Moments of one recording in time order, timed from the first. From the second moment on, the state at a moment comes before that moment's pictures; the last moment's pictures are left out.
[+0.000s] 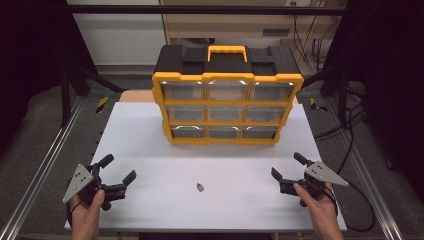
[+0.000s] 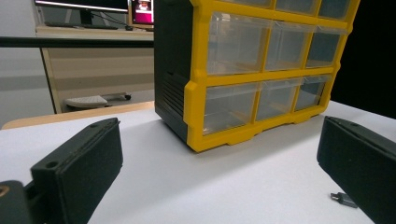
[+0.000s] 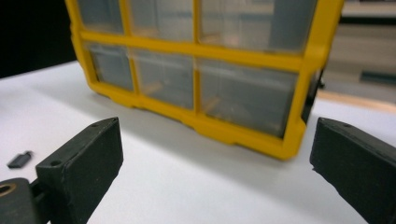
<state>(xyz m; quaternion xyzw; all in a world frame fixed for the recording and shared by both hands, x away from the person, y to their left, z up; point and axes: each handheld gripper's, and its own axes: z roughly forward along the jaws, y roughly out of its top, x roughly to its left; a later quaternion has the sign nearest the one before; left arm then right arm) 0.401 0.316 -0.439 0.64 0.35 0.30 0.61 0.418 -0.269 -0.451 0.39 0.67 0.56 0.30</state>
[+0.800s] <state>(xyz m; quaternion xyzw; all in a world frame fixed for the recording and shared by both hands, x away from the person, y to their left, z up) 0.416 0.298 -0.449 0.68 0.32 0.30 0.59 0.428 -0.237 -0.443 0.37 0.71 0.52 0.31</state>
